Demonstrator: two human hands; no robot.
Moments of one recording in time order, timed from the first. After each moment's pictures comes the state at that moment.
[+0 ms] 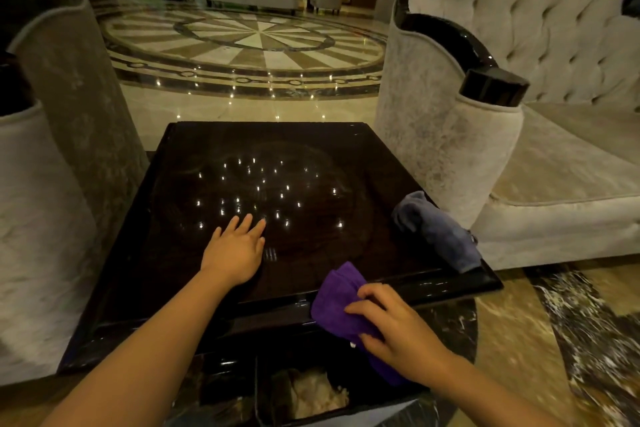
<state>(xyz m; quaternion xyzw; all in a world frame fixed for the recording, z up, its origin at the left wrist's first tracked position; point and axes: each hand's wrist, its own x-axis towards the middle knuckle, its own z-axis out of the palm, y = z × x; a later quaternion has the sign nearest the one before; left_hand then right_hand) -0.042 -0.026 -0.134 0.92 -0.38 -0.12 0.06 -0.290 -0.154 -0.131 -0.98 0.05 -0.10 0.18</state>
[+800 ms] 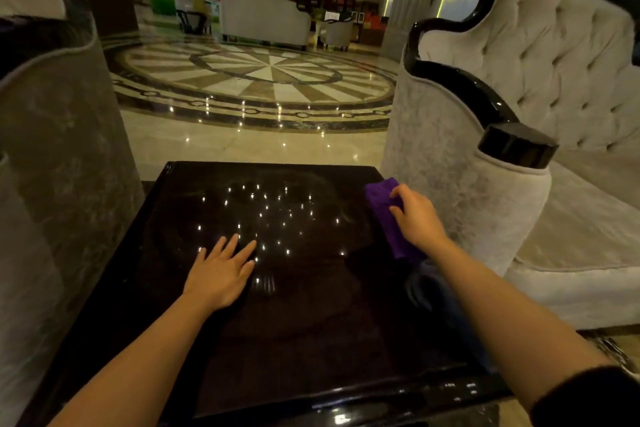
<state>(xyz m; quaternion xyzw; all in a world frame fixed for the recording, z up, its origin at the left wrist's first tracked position) 0.038 -0.064 -0.139 0.93 -0.35 -0.10 0.06 -0.120 -0.336 -0.054 -0.92 0.27 -0.23 0.15</state>
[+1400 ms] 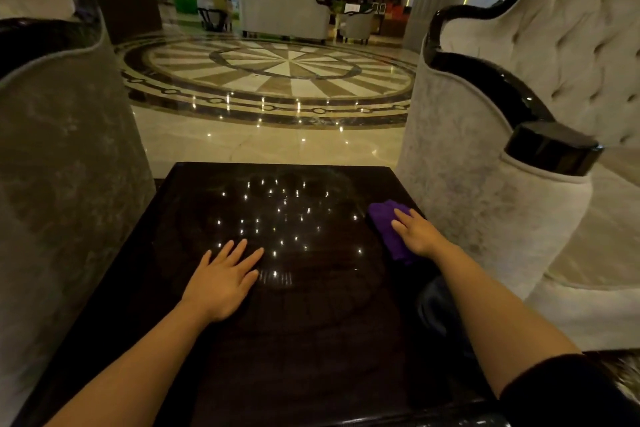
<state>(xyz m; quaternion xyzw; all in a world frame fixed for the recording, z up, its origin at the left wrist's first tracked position) 0.046 -0.072 -0.143 0.92 -0.37 -0.10 0.04 -0.088 -0.390 -0.095 -0.93 0.33 0.02 0.19</state>
